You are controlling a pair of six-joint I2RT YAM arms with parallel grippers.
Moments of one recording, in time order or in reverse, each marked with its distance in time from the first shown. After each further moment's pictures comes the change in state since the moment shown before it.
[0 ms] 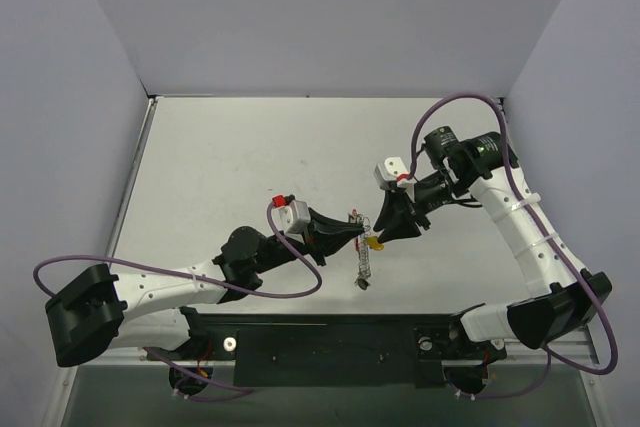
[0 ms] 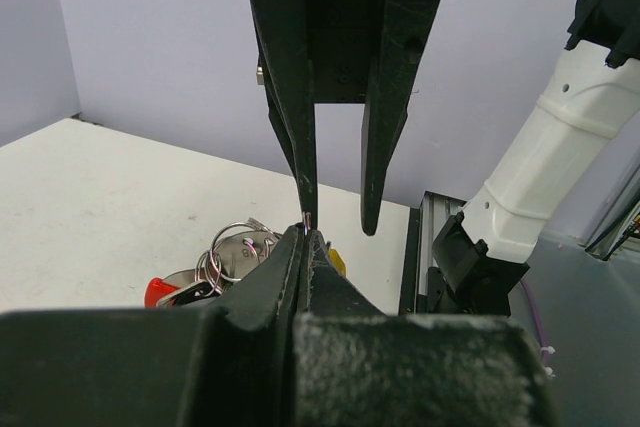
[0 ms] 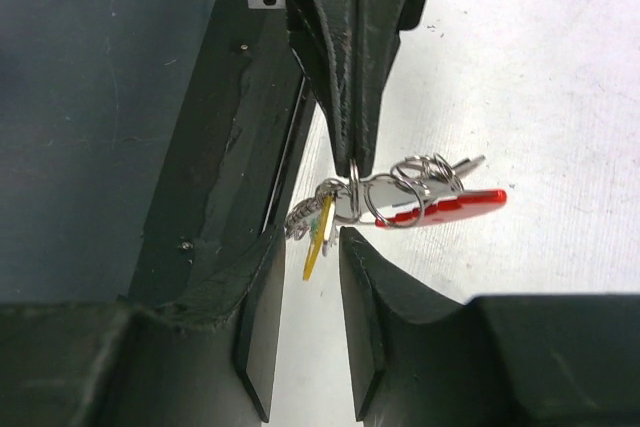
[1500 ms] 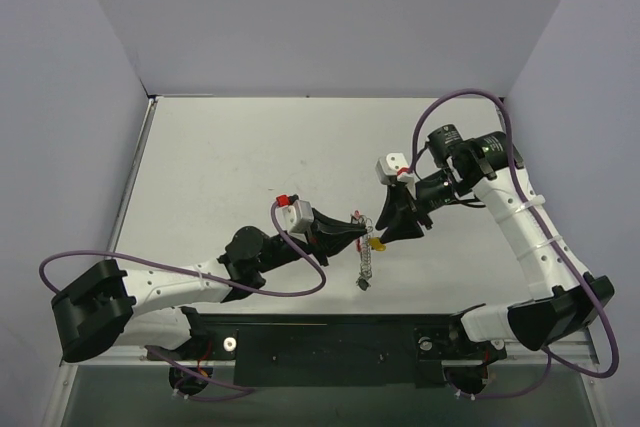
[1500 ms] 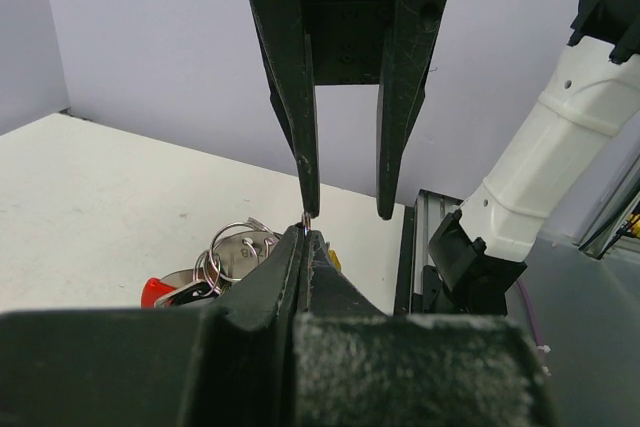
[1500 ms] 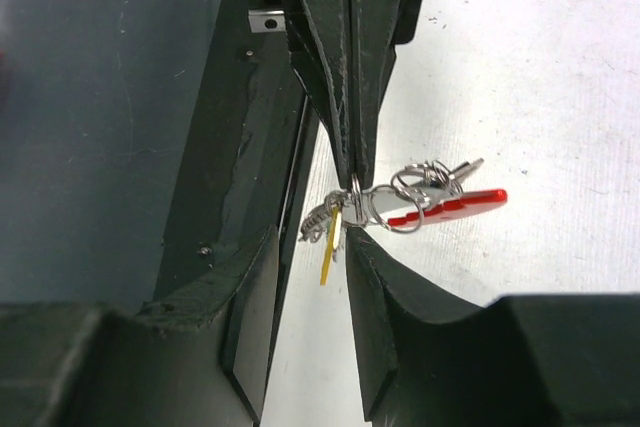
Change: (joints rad) left arm 0.000 0.038 0.000 0.040 0.011 -0.018; right arm -0.031 -0.016 0.016 -0.003 0.004 0.098
